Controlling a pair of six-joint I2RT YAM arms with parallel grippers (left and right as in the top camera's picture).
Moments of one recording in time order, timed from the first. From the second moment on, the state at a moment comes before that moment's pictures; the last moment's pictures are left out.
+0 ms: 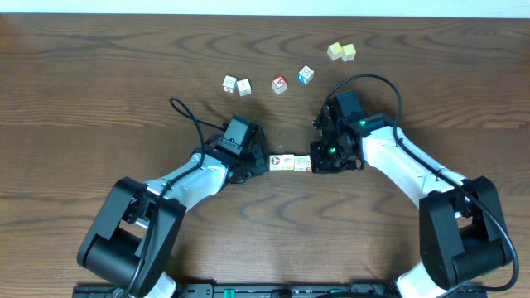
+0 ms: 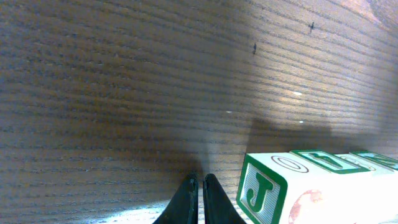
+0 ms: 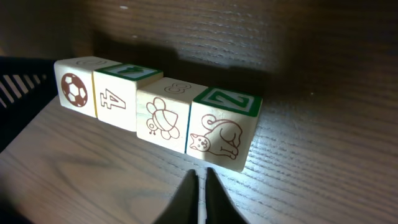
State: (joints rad) left arm -0.49 1.75 0.85 -0.21 0.20 -0.75; right arm 0.36 1.76 1.09 -0.72 -0.35 0.28
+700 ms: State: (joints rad) left arm -0.49 1.75 0.85 -0.21 0.20 -0.75; right arm 0.37 1.76 1.23 -0.81 -0.20 0.17
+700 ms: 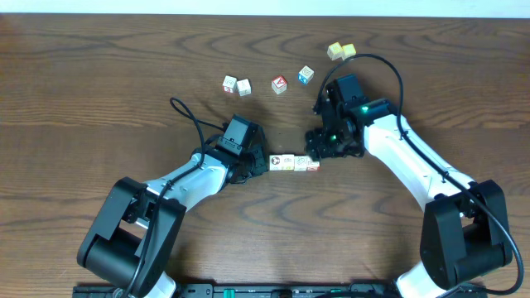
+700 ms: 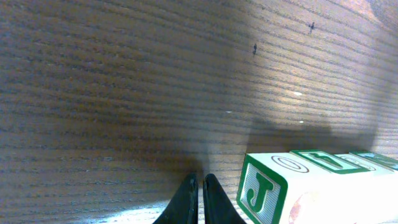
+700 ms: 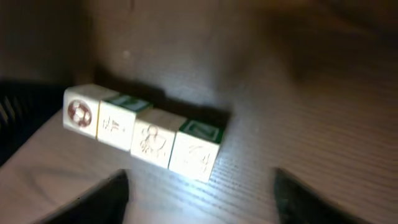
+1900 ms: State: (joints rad) left arm -0.49 1.75 0.85 -0.21 0.20 -0.75; right arm 0.42 1.78 1.10 -0.66 -0.16 0.36
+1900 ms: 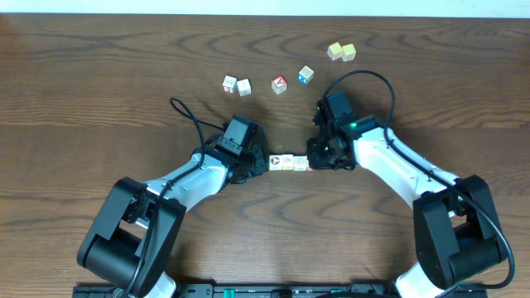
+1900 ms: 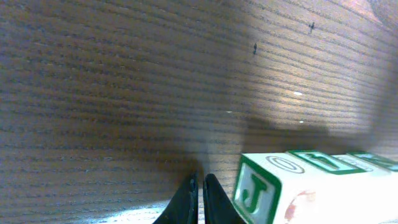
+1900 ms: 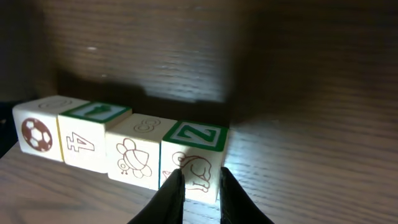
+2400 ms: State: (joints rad) left arm -0.49 1.75 0.85 -0.21 0.20 -0.75; right arm 0.41 1.77 1.11 -0.75 -0.01 0.39
